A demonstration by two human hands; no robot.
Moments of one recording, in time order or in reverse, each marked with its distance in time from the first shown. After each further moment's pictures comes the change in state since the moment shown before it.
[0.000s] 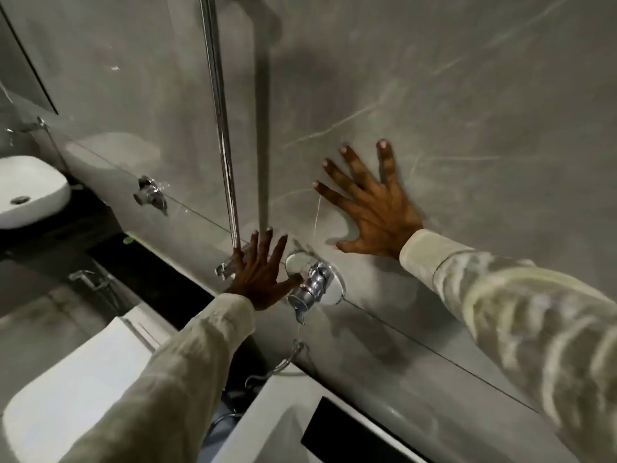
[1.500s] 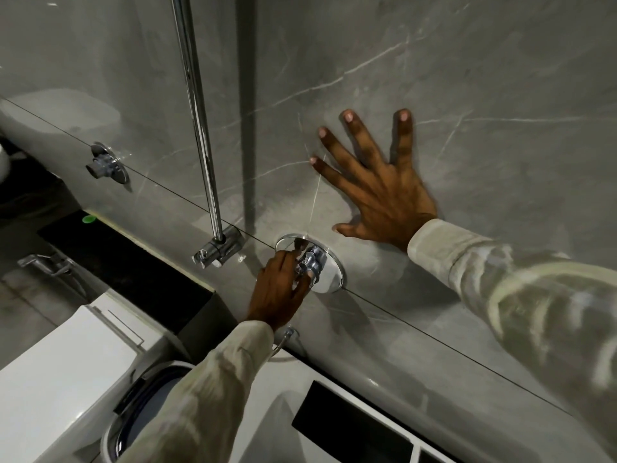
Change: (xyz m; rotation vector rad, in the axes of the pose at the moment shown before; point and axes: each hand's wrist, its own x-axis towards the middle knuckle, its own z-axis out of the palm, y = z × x) left_hand 0.006 0.024 0.076 -0.391 0.155 0.080; right_hand 0.013 -0.014 0.045 -0.356 0.129 0.011
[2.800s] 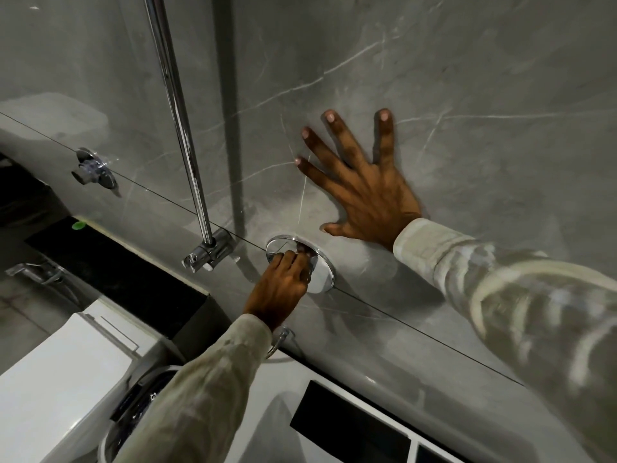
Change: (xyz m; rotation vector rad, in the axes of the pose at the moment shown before) left_hand 0.011 0.013 0.001 0.884 0.040 0.524; right_hand -0.001 -0.002 0.004 0.013 0.012 -0.009
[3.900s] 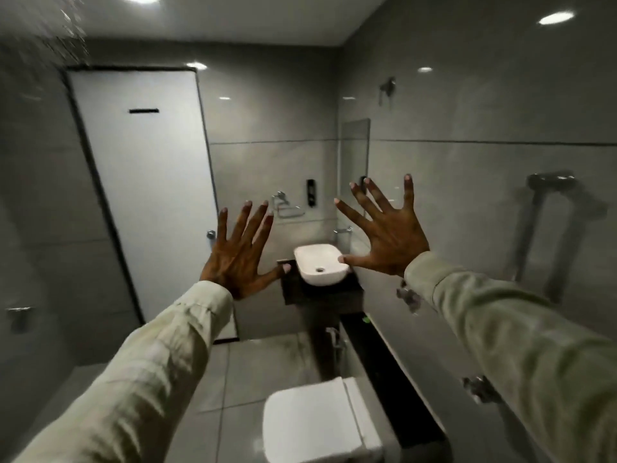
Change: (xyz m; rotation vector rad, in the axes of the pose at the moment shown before) left_hand -0.403 -0.246 -0.457 0.599 -0.079 -0.932; right_hand 0.255 -0.040 -0.405 0.741 0.568 -0.087
